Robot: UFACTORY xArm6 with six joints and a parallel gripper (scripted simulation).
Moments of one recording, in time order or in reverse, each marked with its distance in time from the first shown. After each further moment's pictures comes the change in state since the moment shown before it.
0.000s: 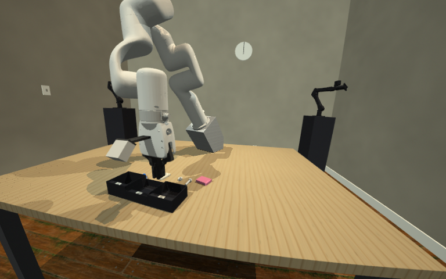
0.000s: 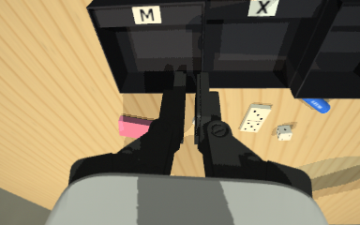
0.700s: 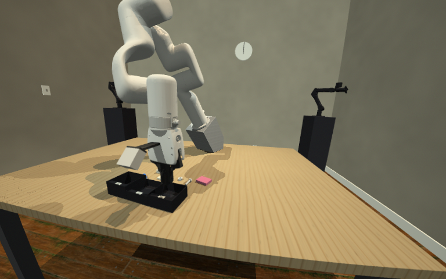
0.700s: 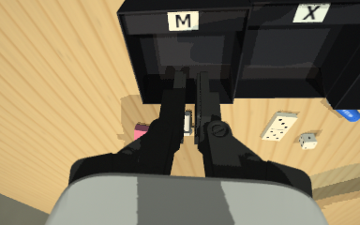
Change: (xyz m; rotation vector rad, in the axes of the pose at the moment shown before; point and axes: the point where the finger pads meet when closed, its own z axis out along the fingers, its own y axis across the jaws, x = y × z) arm -0.003 -0.028 0.016 -0.007 0.002 0.002
